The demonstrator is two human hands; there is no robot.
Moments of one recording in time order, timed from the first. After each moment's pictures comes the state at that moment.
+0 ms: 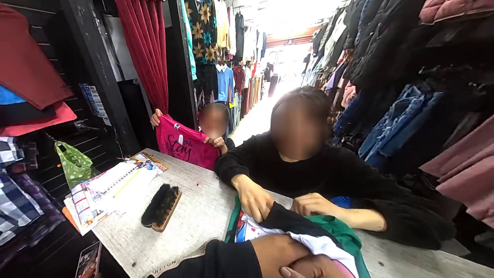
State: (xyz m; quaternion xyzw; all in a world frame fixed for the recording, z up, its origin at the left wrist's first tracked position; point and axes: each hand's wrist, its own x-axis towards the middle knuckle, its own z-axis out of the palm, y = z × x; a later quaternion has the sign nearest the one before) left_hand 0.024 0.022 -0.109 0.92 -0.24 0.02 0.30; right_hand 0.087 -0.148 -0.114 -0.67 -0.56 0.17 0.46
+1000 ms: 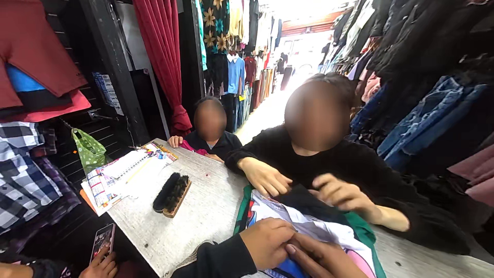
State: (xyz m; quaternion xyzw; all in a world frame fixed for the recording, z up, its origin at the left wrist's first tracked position) left_hand -0.004 0.046 -0.130 0.88 -0.23 0.23 0.35; right_hand 0.093 -0.139 -0.113 -0.71 -0.59 0.09 0.38
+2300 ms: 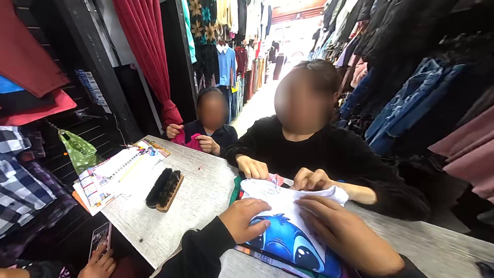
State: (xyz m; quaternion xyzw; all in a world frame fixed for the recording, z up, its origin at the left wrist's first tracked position) left_hand -0.008 0.070 -0.134 0.91 -0.14 0.19 0.35; right_hand 0.139 -0.152 -0.114 -0.77 -0.55 -0.17 0.29
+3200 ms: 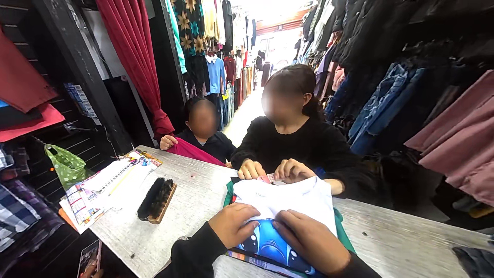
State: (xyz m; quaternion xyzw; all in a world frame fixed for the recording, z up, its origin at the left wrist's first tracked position) left_hand -0.010 0.076 -0.129 0.91 -0.17 0.23 0.30; right_hand 0.117 -0.132 -0.143 -0.77 -0.55 -0.19 0.26
